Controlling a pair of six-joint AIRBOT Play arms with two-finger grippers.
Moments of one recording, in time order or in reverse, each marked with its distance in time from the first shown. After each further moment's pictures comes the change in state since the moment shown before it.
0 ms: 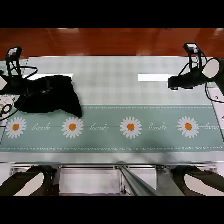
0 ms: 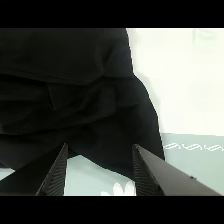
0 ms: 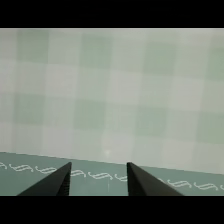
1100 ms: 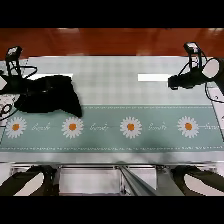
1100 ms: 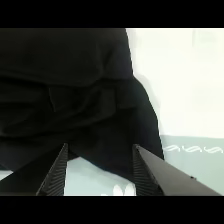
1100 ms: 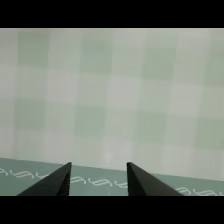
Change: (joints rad) left arm 0.000 0.000 0.000 0.000 0.021 0.000; right arm 0.000 0.000 0.000 0.002 -0.034 0.000
